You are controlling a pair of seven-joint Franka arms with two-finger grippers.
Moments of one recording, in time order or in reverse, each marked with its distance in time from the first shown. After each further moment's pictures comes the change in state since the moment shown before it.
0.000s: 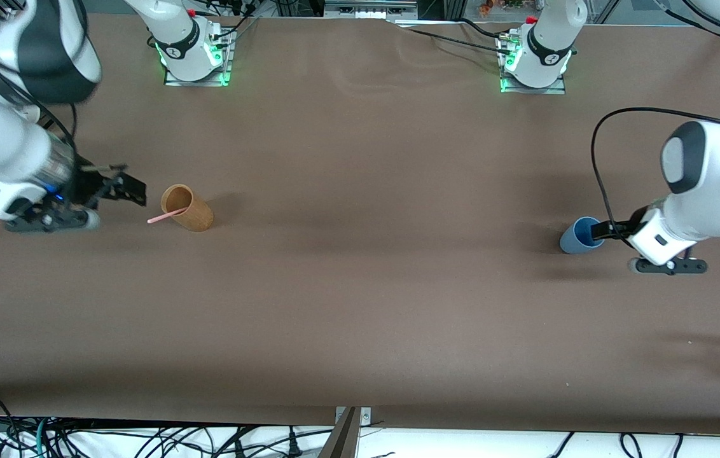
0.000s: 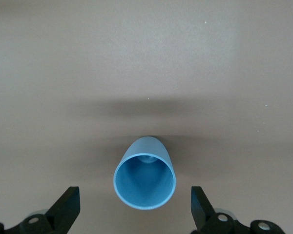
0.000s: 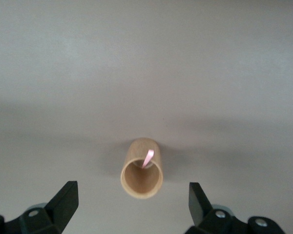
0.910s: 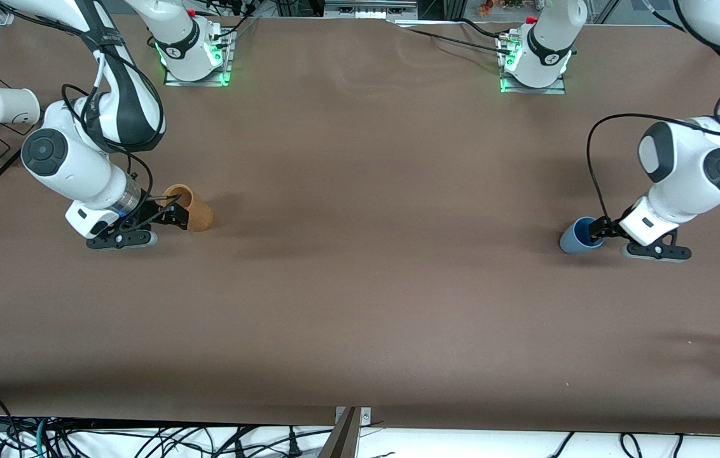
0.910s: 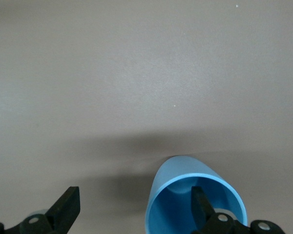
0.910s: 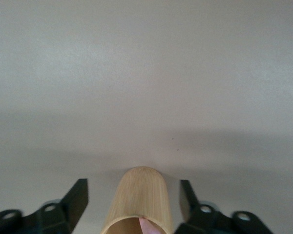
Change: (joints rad) left arm 0.079 0.012 -0.002 -0.260 0.000 0.438 0.154; right arm 0.000 0.039 -0.003 -0.348 -0.009 0.463 -0.015
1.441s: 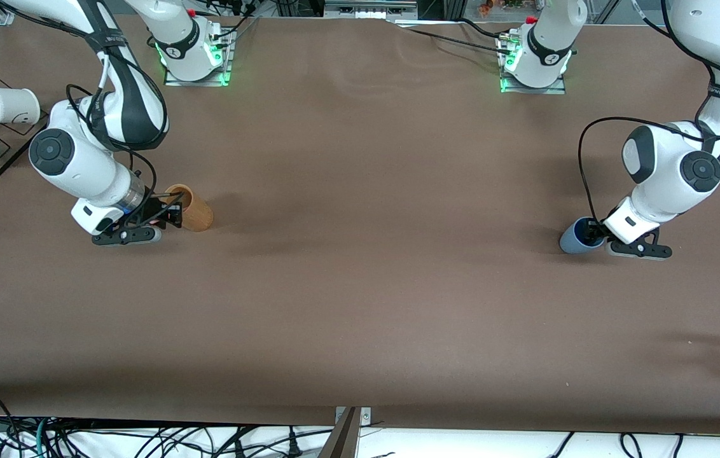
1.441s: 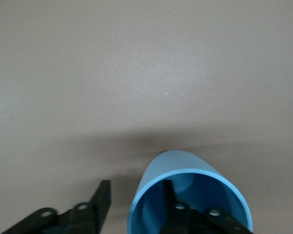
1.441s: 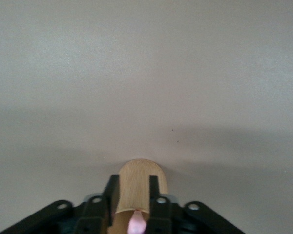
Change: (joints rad) left arm -0.007 0.020 -0.002 -0.029 0.000 0.027 0.008; right arm 0.000 -0.008 -0.002 -0.028 0.000 0.004 -0.001
